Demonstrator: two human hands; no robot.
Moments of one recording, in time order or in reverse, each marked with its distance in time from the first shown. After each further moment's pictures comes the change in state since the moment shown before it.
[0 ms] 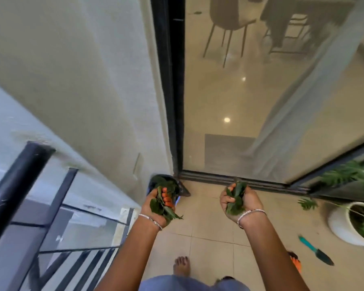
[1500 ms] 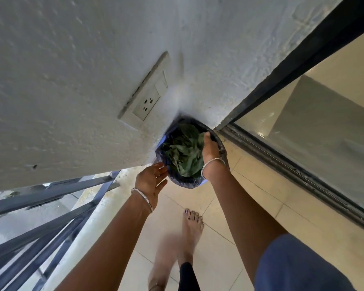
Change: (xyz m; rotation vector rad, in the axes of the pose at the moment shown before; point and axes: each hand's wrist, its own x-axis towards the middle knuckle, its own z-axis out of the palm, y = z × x) left_hand 0.383 0.085 -0.242 0.159 0.642 0.256; right_hand 0.605 0.151 -0.033 -1.336 0.232 -0.109
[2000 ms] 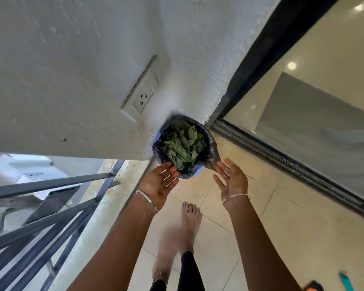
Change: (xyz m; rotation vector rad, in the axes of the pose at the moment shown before) left_hand -0.067 -0.013 0.006 -0.121 -0.138 -0.106; right_hand -0.080 0.063 -0.104 0.481 0.072 0.059
